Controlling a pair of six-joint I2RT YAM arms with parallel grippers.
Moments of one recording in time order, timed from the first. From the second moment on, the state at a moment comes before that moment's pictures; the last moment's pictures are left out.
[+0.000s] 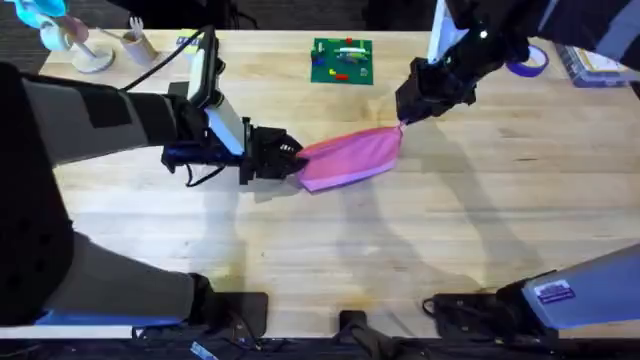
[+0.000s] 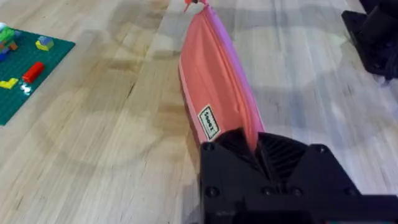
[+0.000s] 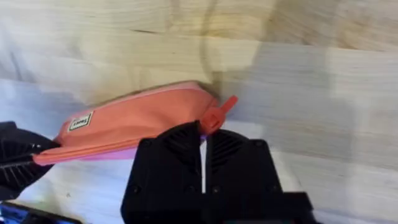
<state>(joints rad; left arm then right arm) 0.09 1.65 0.77 -0.61 1.24 1.37 0.25 1.71 1.42 -1.01 -0.14 0.27</state>
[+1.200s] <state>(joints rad) 0.12 1.65 0.76 -0.63 1.20 1.37 0.12 1.54 1.42 -1.09 0.06 0.30</state>
